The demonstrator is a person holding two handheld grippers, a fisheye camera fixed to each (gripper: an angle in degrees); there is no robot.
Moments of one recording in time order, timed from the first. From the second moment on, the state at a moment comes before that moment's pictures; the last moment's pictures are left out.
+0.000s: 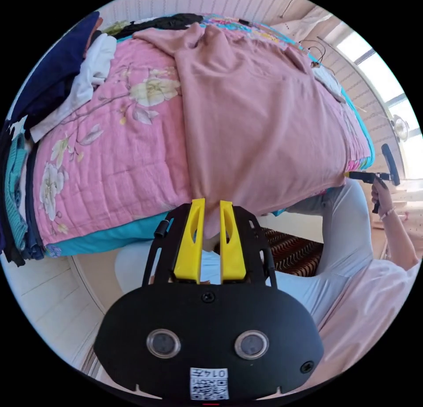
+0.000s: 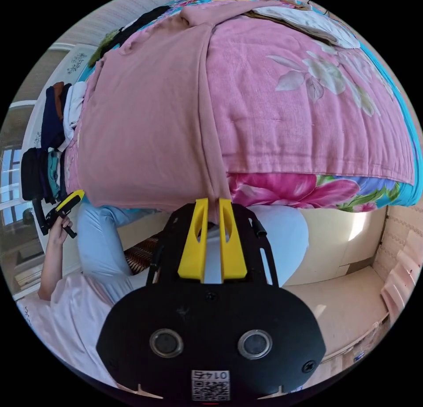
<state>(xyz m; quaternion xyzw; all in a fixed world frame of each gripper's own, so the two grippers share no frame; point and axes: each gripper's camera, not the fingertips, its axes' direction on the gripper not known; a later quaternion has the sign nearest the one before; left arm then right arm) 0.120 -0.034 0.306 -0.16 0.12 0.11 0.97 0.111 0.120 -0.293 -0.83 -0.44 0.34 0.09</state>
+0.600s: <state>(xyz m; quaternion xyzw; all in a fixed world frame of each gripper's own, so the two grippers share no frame) 0.133 0.044 0.180 0.17 0.16 0.21 0.95 0.244 0.081 -0.291 -0.73 -0.36 0.50 0.28</state>
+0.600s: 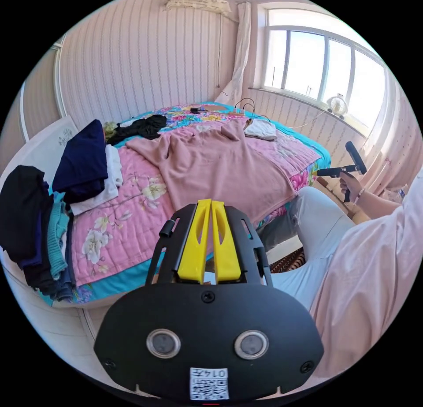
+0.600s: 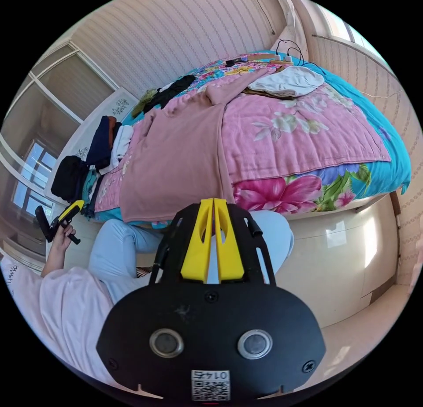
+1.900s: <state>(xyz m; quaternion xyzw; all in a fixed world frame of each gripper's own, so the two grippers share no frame) 0.543 -0.460 0.519 0.07 0.28 0.37 0.88 0.170 0.364 -0.110 -0.67 -0.33 0.65 0.15</state>
